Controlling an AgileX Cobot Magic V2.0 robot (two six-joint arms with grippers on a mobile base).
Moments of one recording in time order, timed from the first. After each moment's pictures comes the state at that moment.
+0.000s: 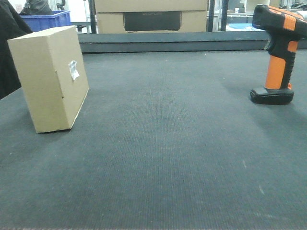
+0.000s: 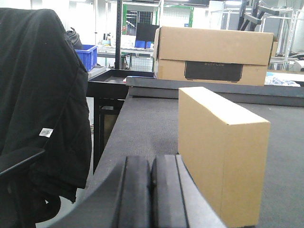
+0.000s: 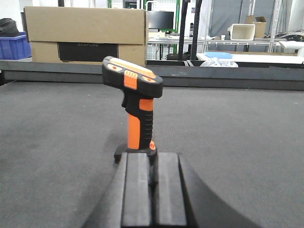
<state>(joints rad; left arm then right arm) 0.00 0.00 0.00 0.02 -0.03 -0.05 -0.08 0.00 0.00 0.11 0.03 -0.07</state>
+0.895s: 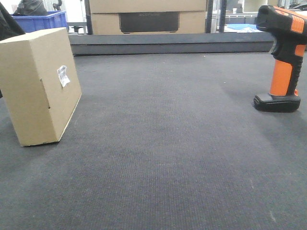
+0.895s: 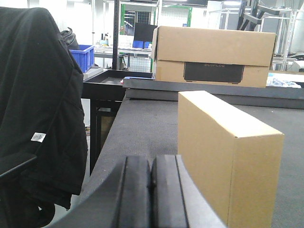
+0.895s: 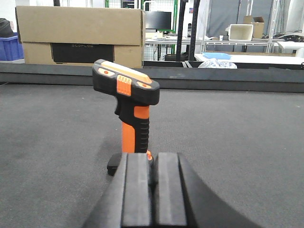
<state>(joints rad) 0.00 0.00 0.00 0.02 -0.03 -0.05 -0.08 0.00 0.00 0.11 0.03 -0.07</state>
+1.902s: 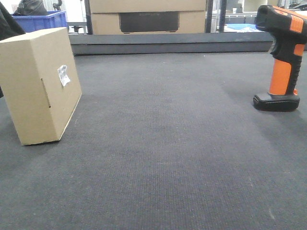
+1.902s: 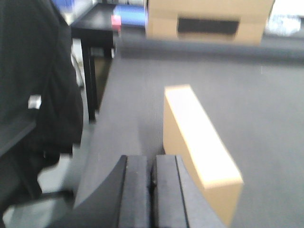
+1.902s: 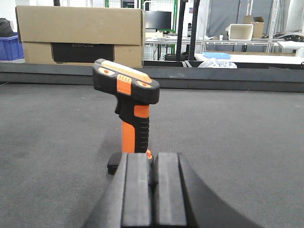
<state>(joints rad) 0.00 0.49 -0.79 0.00 0.61 -0.05 -0.08 0.00 0.00 0.11 0.03 -0.07</state>
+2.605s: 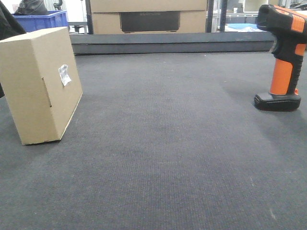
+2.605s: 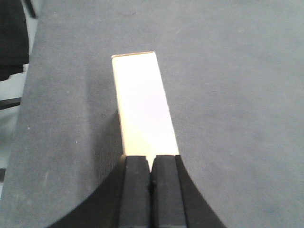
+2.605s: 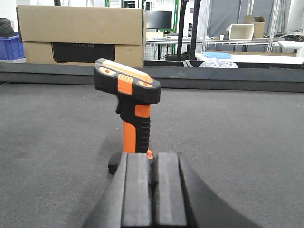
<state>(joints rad) -0.25 1.40 -1.49 0.14 0.93 -0.32 -0.08 0.00 0.00 0.11 0.03 -0.07</state>
